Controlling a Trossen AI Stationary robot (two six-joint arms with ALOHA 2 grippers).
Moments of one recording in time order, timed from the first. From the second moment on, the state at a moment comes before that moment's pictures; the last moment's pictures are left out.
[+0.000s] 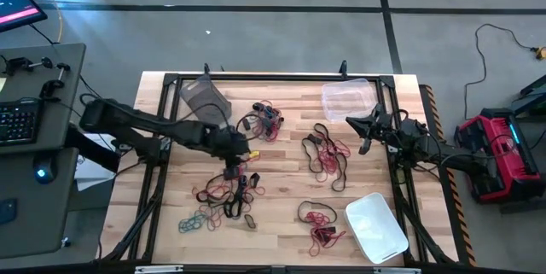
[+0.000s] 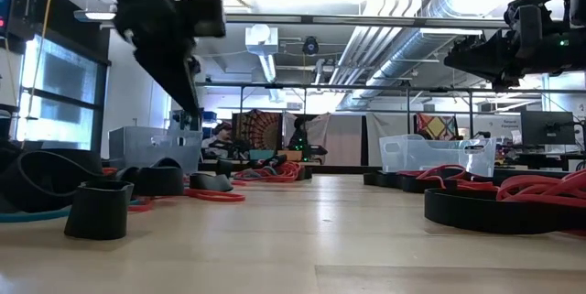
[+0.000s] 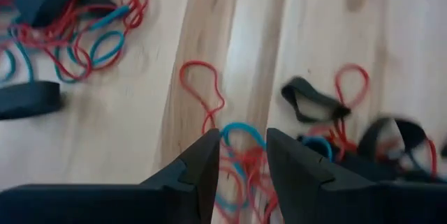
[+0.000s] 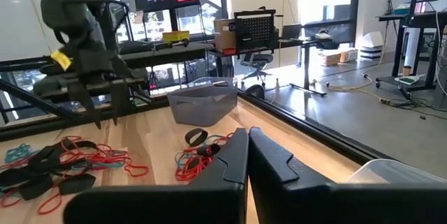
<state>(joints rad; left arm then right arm) -0.07 1.43 0.88 -0.53 -0.09 -0.26 -0.25 0.03 0.01 0.06 0.13 0.07</state>
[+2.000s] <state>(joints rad) -0.03 1.74 0.98 -0.54 0.00 -0.23 -0.25 0.03 0.01 0.06 0.14 0.04</state>
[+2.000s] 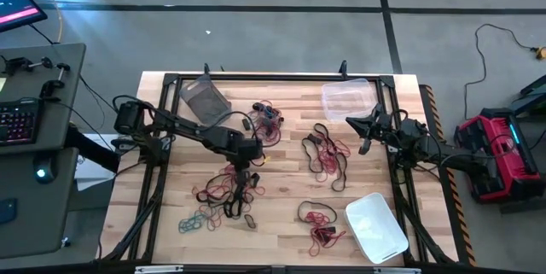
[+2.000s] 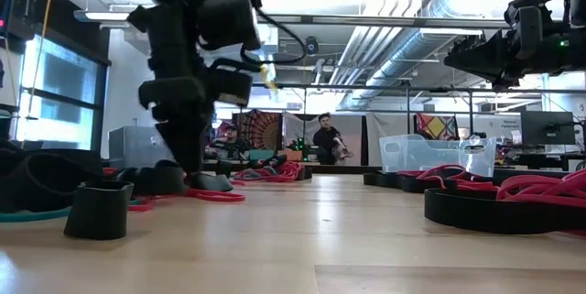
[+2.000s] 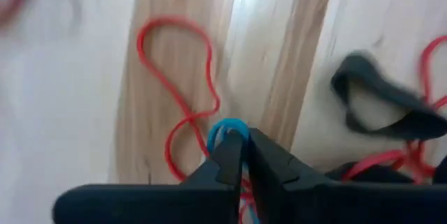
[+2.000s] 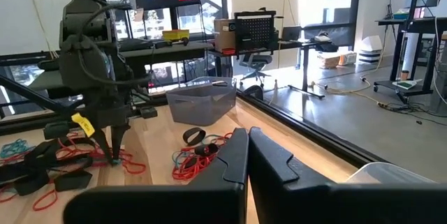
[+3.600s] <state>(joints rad) 0.68 1.27 1.04 -0.91 -0.26 -0.02 -0.25 0.03 0.01 0.05 0.14 0.05</state>
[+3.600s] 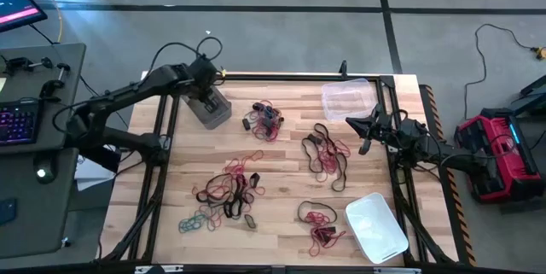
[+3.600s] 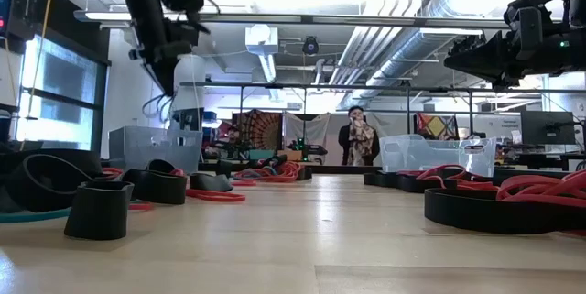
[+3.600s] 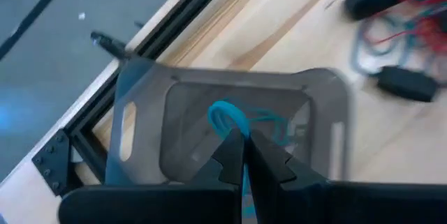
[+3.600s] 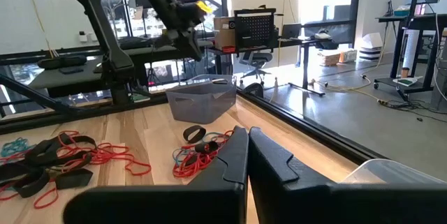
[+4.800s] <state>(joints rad) 0.73 1.29 0.86 -0.78 -0.22 0.09 -0.25 0.03 0.01 0.05 0.14 0.05</state>
